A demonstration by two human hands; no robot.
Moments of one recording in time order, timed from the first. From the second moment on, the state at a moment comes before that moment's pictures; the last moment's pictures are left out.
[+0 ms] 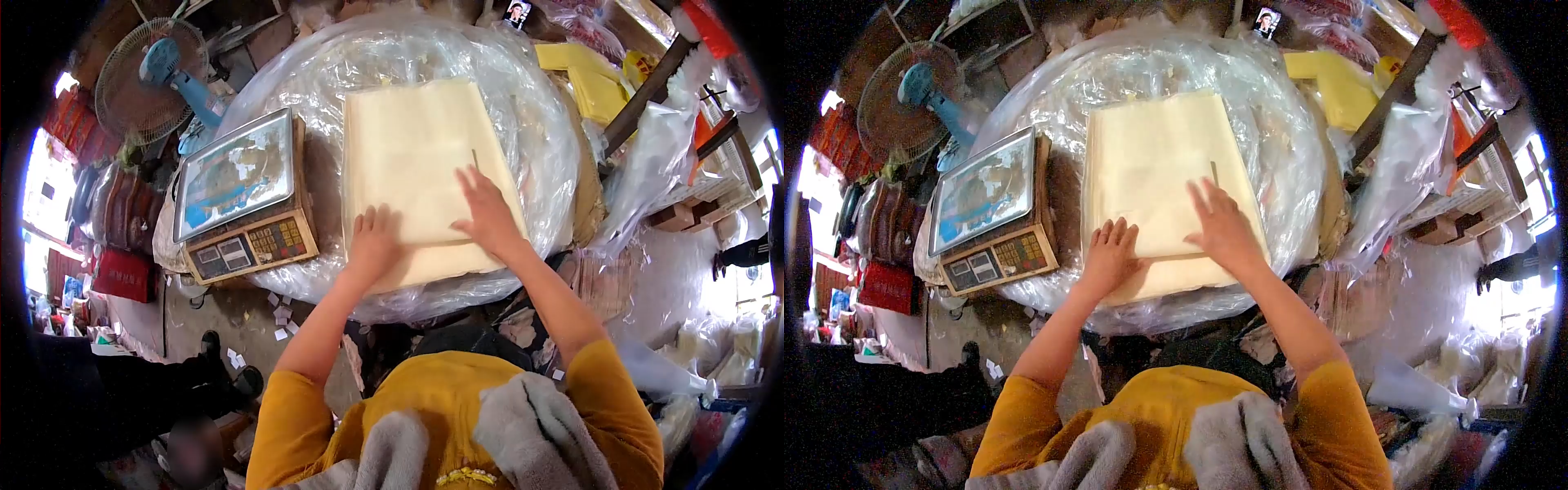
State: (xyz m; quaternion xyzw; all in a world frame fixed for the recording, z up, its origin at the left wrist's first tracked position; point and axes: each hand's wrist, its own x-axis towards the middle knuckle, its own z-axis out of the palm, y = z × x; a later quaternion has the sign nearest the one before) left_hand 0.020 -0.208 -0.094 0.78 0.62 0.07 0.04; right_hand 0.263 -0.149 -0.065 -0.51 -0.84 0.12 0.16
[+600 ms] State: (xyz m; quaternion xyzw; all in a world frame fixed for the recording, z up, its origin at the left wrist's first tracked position) left_hand 0.020 -0.135 -0.107 0.69 0.69 0.20 0.04; right_hand 0.273 -0.095 -0.062 -0.68 -0.68 0.25 0.10
